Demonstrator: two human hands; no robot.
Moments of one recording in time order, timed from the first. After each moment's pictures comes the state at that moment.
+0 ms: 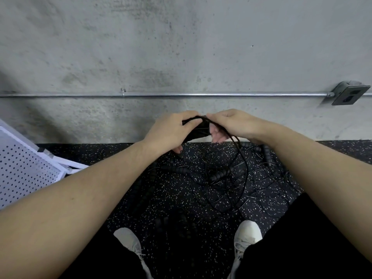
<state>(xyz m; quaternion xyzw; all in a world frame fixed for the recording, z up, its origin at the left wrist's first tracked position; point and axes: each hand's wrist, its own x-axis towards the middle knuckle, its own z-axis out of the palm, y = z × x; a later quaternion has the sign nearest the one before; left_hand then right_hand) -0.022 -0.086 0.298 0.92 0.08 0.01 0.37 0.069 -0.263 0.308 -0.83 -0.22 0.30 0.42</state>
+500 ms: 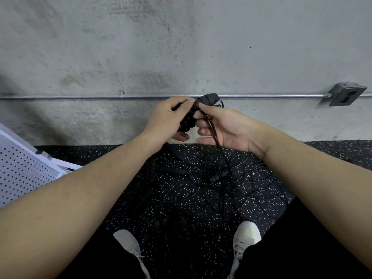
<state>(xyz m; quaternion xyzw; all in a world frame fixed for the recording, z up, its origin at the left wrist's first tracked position) -0.017 -0.090 0.314 0.76 0.14 0.09 0.63 0.048 -0.246 0.322 -0.59 -0.10 0.46 0.65</state>
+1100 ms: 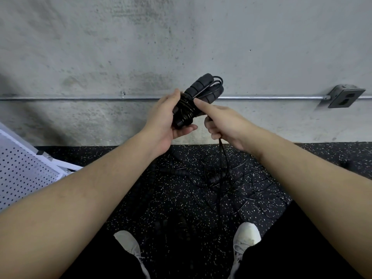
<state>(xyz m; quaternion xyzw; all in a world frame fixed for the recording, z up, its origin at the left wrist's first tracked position) -0.024 -0.096 0.331 0.56 0.22 0.06 0.80 0.044 -0.238 0.325 -0.77 -0.13 0.25 0.57</state>
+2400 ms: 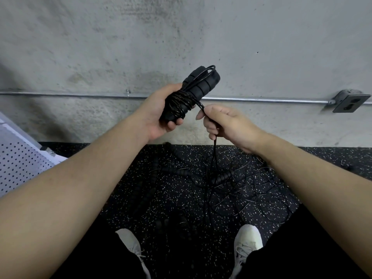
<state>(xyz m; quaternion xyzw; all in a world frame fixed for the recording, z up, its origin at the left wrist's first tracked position) -0.018 -0.054 0.345 0.60 0.18 -0.05 0.78 0.042 -0.242 0.314 -0.69 -0.31 0.27 0.60</state>
